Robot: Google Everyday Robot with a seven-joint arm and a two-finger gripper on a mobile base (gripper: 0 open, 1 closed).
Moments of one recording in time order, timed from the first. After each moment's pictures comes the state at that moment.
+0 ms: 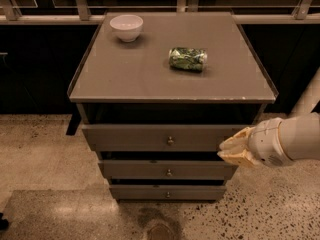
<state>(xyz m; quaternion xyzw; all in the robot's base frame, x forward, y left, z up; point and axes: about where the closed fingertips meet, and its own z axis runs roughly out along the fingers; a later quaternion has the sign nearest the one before) 0.437 -0.182 0.779 -0.52 0.78 0.13 0.33</state>
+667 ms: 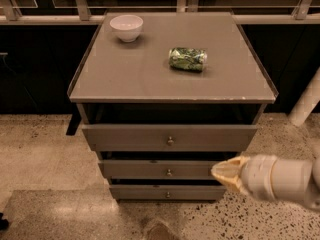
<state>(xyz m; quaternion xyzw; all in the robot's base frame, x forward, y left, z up) 0.417 -0.172 0.718 -0.45 0.79 0.15 0.39</state>
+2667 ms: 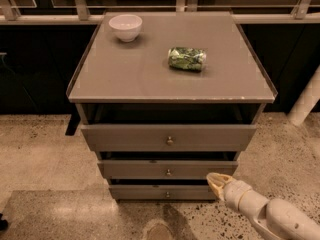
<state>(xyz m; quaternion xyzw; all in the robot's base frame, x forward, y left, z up) 0.505 -0.217 0.497 -0.26 0.81 0.13 0.51</state>
